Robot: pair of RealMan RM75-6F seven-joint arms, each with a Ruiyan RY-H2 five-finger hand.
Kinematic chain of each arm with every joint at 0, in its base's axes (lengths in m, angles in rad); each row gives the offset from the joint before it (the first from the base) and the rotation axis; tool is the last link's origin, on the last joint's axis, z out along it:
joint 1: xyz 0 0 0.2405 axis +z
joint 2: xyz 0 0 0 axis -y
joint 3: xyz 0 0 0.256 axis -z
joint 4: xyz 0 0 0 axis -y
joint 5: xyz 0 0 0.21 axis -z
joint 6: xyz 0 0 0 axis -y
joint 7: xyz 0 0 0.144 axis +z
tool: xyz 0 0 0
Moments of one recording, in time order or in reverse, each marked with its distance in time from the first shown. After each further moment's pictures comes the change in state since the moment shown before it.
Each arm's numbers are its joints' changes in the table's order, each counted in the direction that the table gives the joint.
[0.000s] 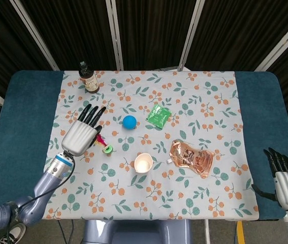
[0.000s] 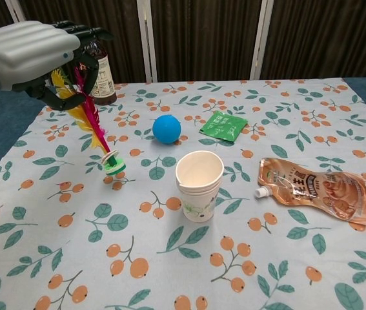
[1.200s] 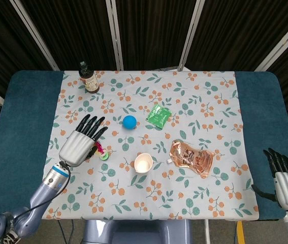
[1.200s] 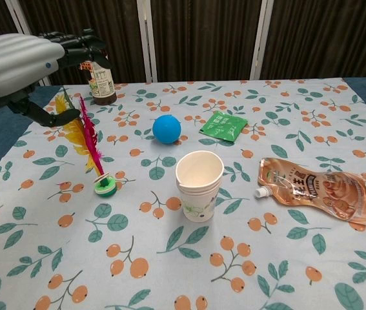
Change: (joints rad) left arm 0.082 -0.007 -0.046 0.073 -0.079 -0.075 -0.079; right arm -0.001 0.000 0.001 -0.002 0.005 -0.003 0.001
